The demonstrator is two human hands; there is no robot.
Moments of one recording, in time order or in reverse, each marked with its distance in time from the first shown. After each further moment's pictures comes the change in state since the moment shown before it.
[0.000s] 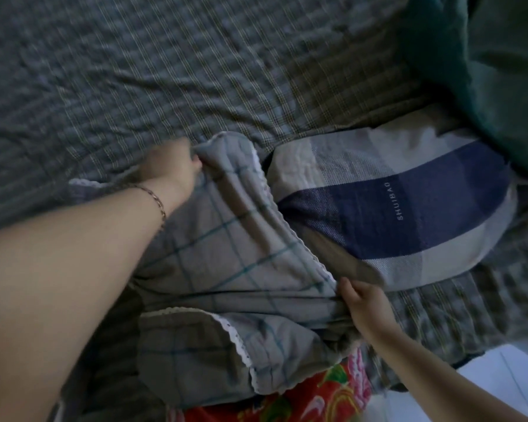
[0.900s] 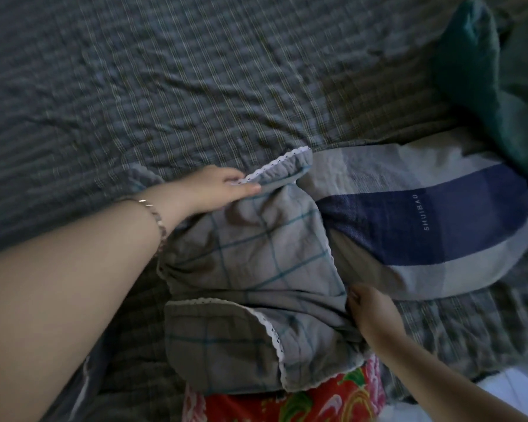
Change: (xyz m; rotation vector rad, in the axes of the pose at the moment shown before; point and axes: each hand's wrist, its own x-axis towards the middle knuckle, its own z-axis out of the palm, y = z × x) left_hand -0.037 -0.035 -0.026 -0.338 -0.511 0.146; right_hand -0.015 -0.019 0.020 -0.482 0.061 -0.246
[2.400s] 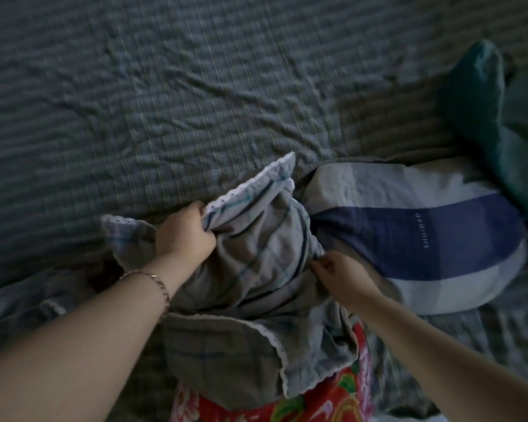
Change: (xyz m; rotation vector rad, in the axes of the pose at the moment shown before) left_hand -0.061 -0.044 0.054 -0.015 0.488 -0.254; right_hand 0.024 -0.077 -0.025 -0.092 -0.091 -0.146
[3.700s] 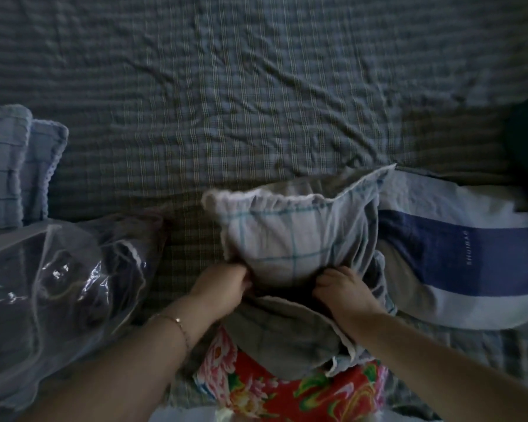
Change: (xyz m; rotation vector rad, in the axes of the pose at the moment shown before) left_hand -0.089 -0.083 0.026 -0.037 -0.341 0.206; right_hand -0.042 -0.037 0.046 -0.578 0.103 -1.023
